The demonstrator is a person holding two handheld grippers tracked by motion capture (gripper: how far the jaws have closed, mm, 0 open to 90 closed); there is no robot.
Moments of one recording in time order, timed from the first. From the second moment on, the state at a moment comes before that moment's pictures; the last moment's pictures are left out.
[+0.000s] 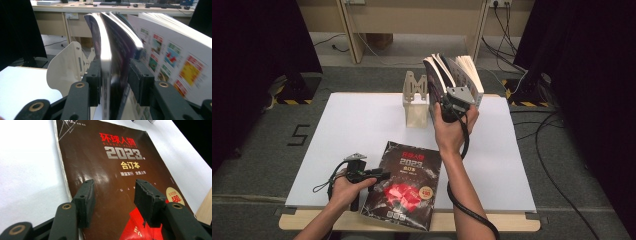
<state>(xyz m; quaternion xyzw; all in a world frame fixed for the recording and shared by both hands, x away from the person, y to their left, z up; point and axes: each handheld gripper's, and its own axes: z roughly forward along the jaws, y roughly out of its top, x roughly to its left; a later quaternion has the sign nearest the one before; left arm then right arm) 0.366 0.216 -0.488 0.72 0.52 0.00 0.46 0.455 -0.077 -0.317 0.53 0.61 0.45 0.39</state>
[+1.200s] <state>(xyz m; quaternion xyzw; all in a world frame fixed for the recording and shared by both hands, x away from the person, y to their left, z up) 0.367 0.216 -0.488 0.72 0.52 0.00 0.46 0.464 -0.080 -0.310 0.54 0.62 0.43 0.37</state>
